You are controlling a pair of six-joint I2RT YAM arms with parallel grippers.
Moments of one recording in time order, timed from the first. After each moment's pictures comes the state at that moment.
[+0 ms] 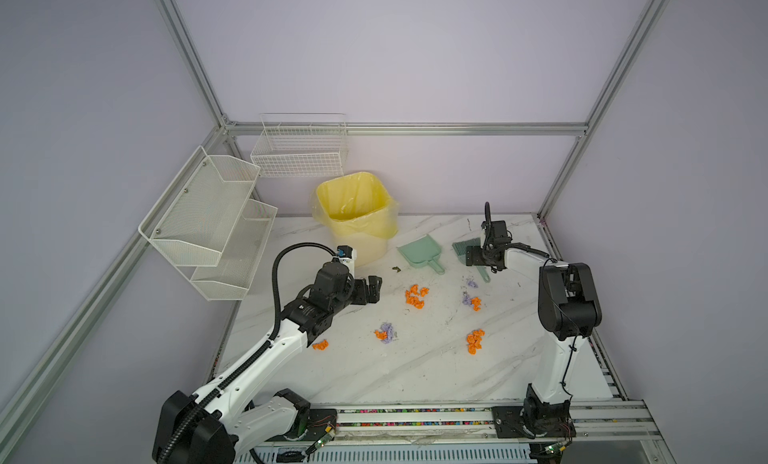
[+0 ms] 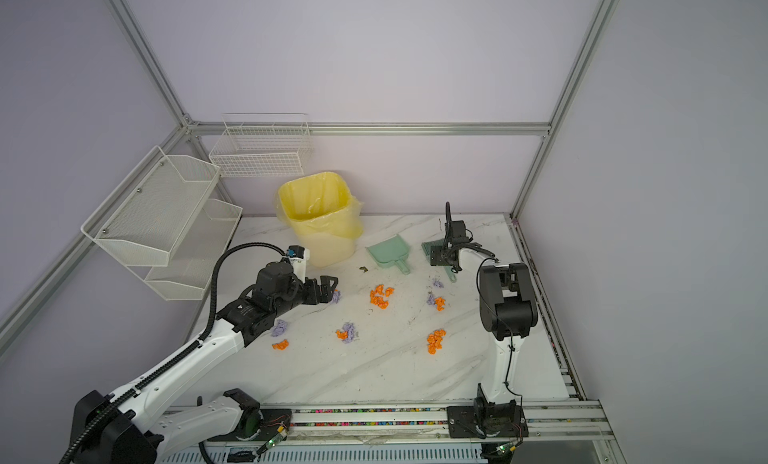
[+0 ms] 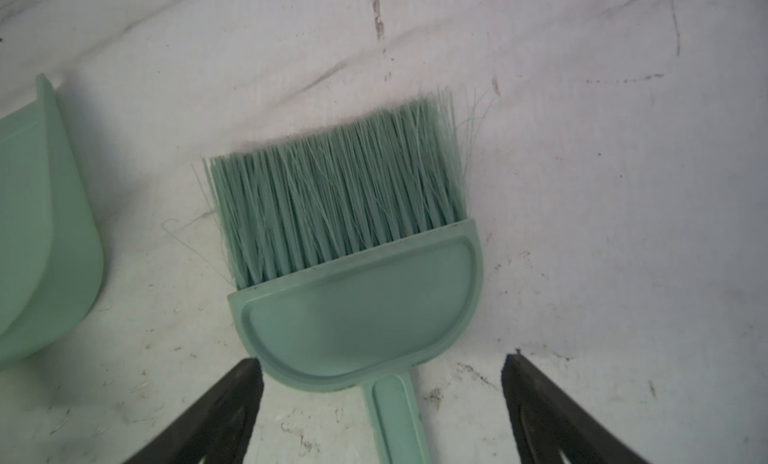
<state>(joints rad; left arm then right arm) -0.49 1.11 0.83 -0.30 -0.03 -0.42 0.14 1.99 1.35 -0.28 0.07 0.12</state>
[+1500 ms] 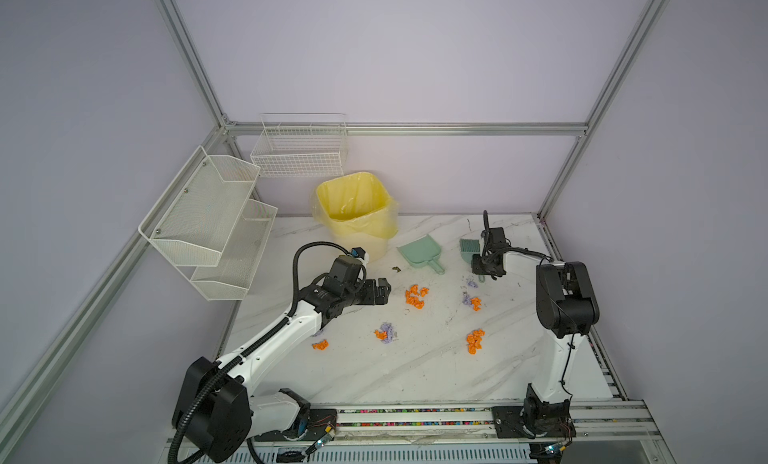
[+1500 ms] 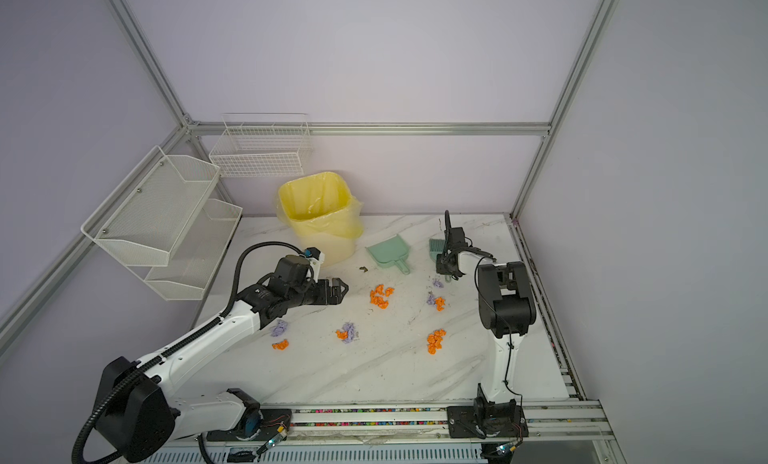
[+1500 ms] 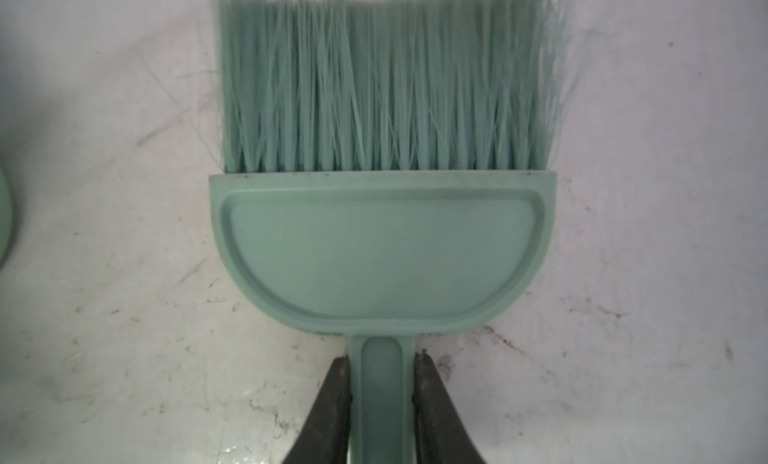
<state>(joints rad) -0.50 1.29 0.94 -0.43 0.08 -0.46 0.13 2.02 1.31 -0.30 0.04 0.14</state>
